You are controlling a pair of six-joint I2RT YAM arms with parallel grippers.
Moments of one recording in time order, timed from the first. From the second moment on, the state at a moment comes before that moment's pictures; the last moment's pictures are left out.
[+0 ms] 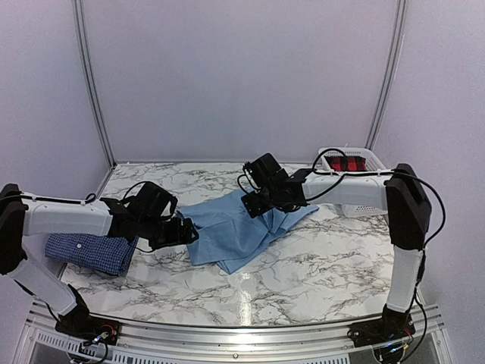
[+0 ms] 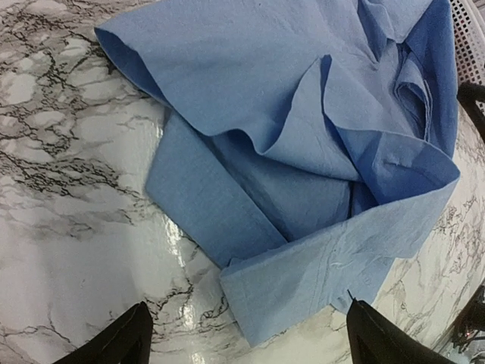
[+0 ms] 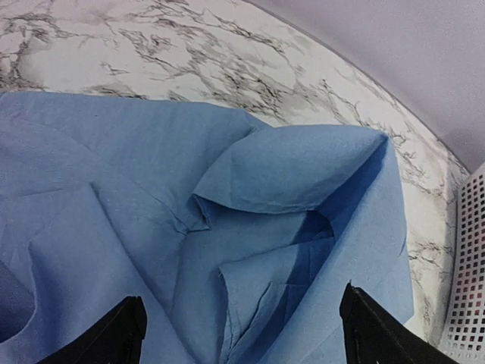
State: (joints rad) left arm -0.71 1.48 0.82 -0.25 0.03 -0.71; right arm 0.82 1.94 1.47 -0.36 0.40 0.09
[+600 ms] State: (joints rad) left arm -0.77 1.63 0.82 -0.08 0.06 -0.83; right arm 0.67 1.99 1.39 -0.39 0.45 0.15
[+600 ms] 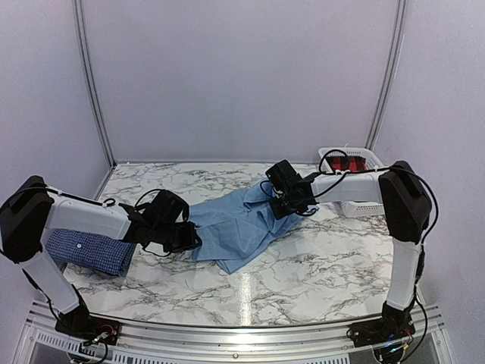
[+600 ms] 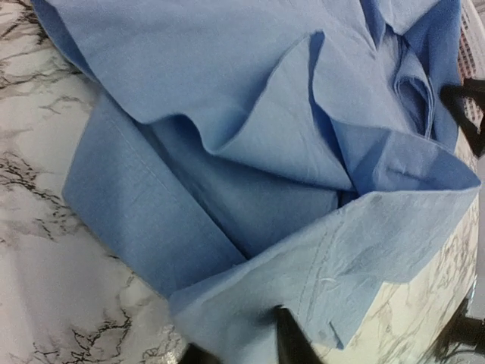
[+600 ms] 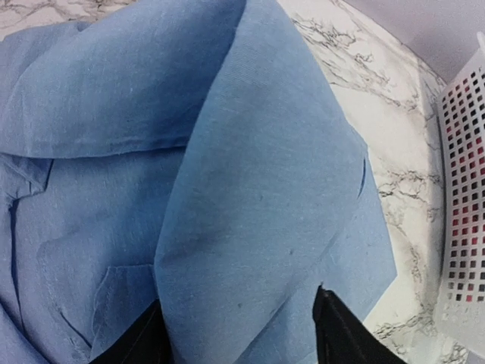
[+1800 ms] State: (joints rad) left arm -0.46 2.44 2.50 -0.07 0.19 -0.77; right arm 0.89 1.51 1.13 -0.65 0.05 0.33
